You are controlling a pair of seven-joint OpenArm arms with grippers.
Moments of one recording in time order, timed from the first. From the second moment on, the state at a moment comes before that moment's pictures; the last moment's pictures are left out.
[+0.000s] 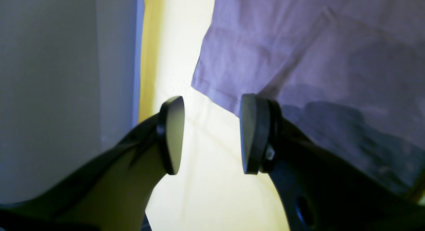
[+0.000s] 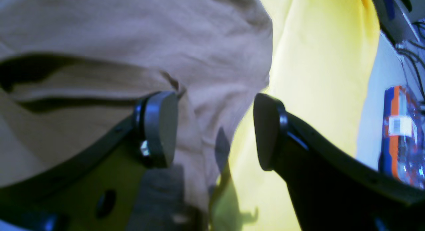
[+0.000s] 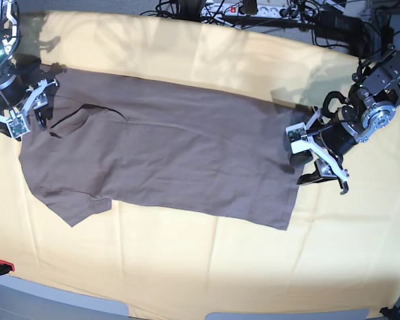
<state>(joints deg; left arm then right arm) -13.7 -63.2 46.1 113.1 7.6 -8.4 20.0 -29.0 32.4 19.7 112.6 9.1 22.3 -32.7</state>
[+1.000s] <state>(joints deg) -13.7 -65.9 46.1 113.2 2.8 -27.8 17.6 -43.3 33.7 19.9 110.3 -0.7 33.1 -30.4</state>
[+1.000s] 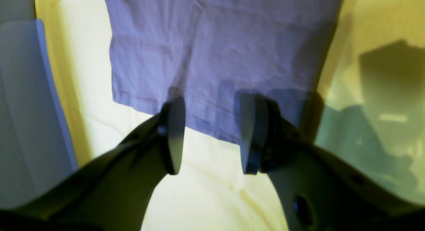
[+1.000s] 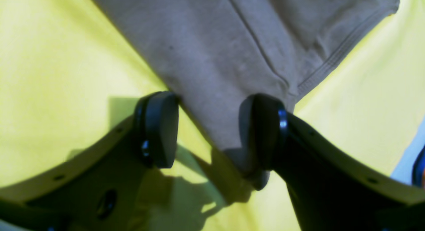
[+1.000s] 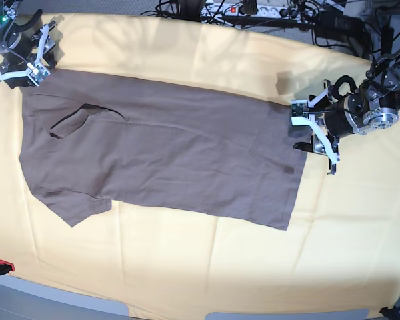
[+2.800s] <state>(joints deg) -13.8 -61.4 45.9 100.4 7.2 -40.2 7.4 -41.8 37.2 19.5 109.5 5.1 27.9 -35.1</state>
